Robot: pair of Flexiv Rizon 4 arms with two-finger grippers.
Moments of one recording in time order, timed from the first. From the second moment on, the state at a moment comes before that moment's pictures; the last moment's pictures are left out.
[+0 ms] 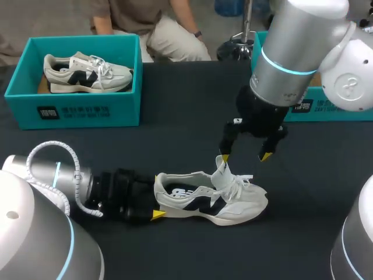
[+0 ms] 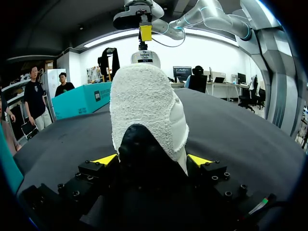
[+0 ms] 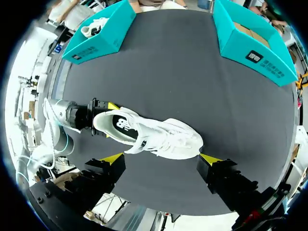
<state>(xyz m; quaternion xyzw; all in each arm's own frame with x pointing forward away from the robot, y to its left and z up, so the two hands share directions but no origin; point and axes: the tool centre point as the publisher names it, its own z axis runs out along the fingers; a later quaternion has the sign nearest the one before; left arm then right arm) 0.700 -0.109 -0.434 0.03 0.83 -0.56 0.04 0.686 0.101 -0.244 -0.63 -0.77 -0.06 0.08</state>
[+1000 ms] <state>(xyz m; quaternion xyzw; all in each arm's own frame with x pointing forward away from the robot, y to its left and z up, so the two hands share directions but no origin) 0.700 -0.109 -0.434 0.03 0.83 -0.56 0.04 0.685 0.134 -0.212 -0.20 -0.98 -0.02 0.01</state>
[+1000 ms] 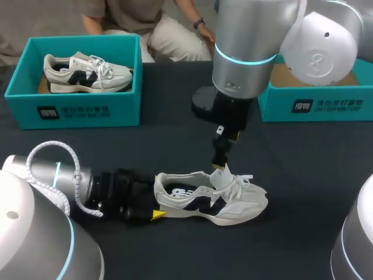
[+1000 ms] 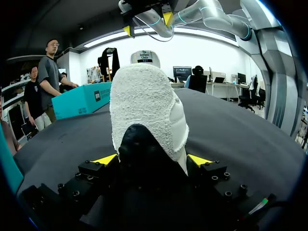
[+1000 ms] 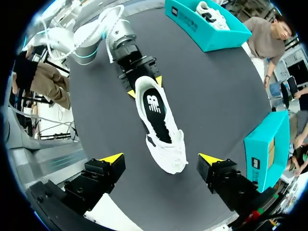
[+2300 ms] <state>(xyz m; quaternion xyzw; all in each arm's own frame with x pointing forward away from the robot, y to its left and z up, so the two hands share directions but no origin) 0.700 -0.109 -0.434 0.03 0.83 -0.56 0.04 0.685 0.174 -0.213 -0.01 -0.99 -0.12 0.04</state>
